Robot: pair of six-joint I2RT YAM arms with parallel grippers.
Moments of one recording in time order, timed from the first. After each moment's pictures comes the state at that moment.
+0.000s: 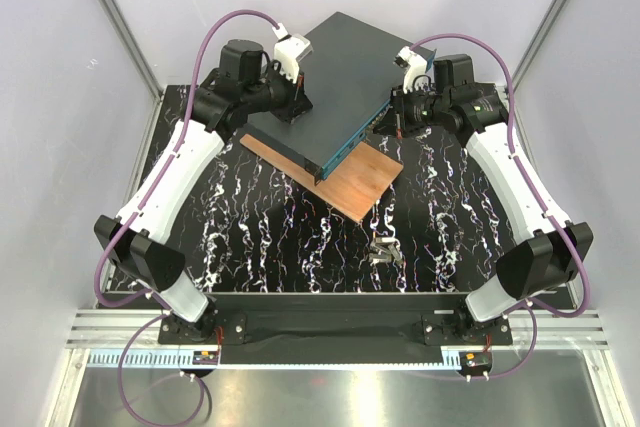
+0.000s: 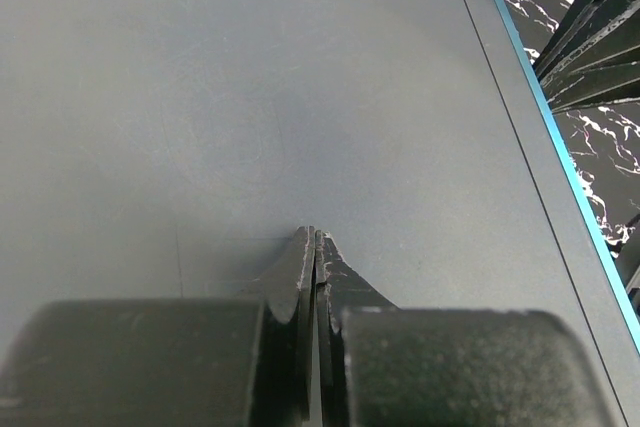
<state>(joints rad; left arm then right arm) -0.46 1.62 1.84 -0.68 0.40 0.08 0.30 1.56 1.66 -0.73 -0.59 0.08</state>
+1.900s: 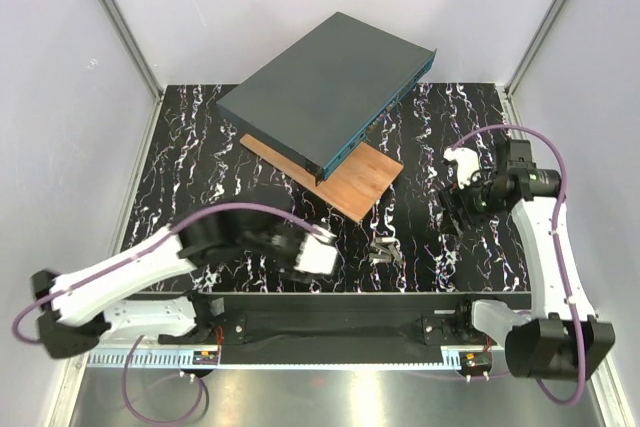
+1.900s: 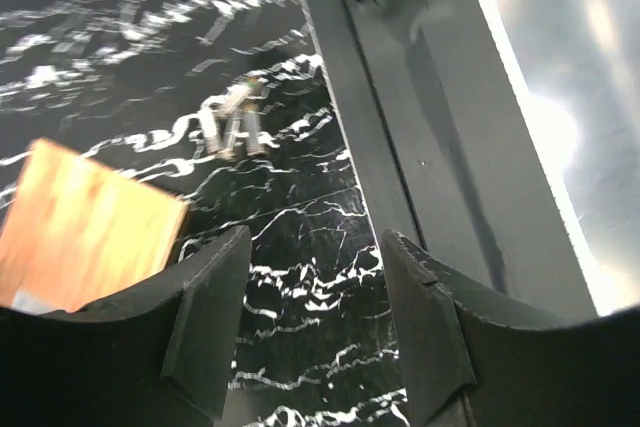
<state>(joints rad) -1.08 1.02 1.12 -0.76 0.51 0.64 -0.07 1.08 1.12 -1.22 -0.45 -0.55</state>
